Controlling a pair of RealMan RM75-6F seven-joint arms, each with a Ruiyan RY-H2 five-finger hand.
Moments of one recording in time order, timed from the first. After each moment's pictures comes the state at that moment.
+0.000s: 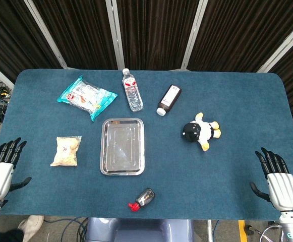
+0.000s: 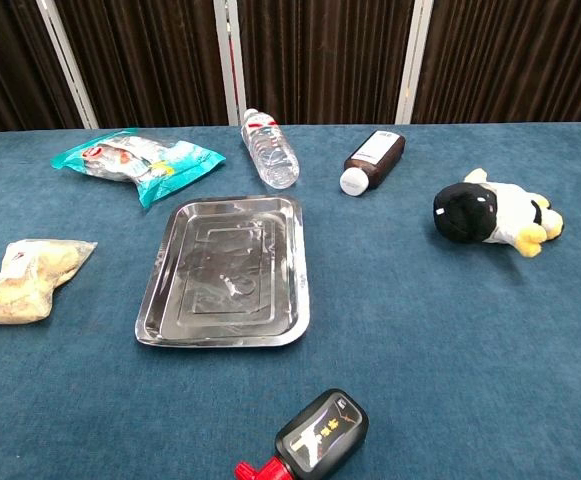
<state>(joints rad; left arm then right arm) -0.10 -1.16 -0.02 -1.66 1.54 1.50 0.13 0.05 -1.14 0.02 -1.61 -1.57 1.50 -0.06</state>
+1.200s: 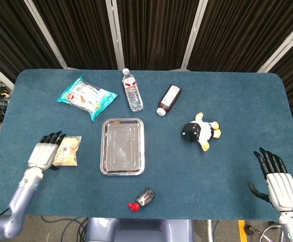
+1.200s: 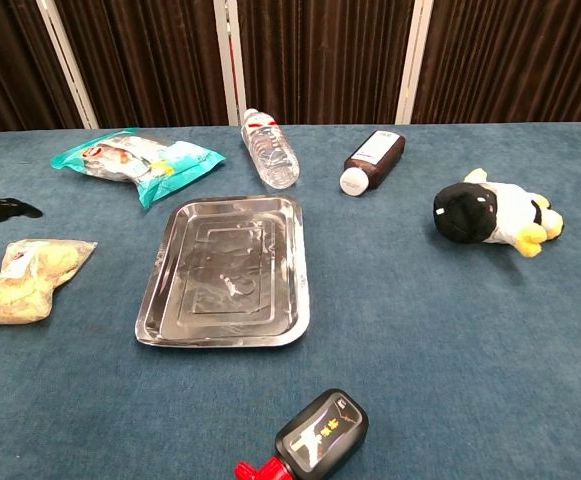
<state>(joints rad) -0.46 -1.40 -0.13 -1.52 1.05 0.98 0.50 0.05 -1.13 0.02 -1.63 -1.59 1.50 -0.01</state>
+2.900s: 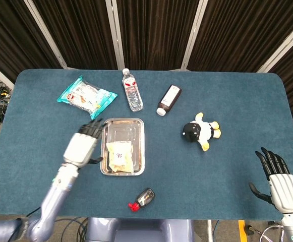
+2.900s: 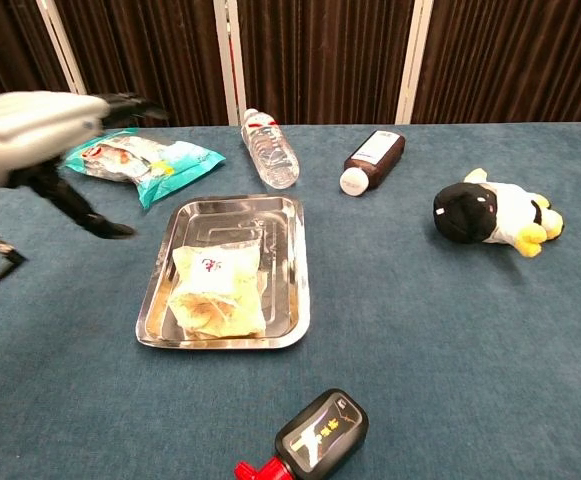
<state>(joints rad) -0.58 -1.45 -0.15 -1.87 1.12 1.28 0.73 0.04 -1.11 0.01 -1.62 -1.61 1.53 0.05</state>
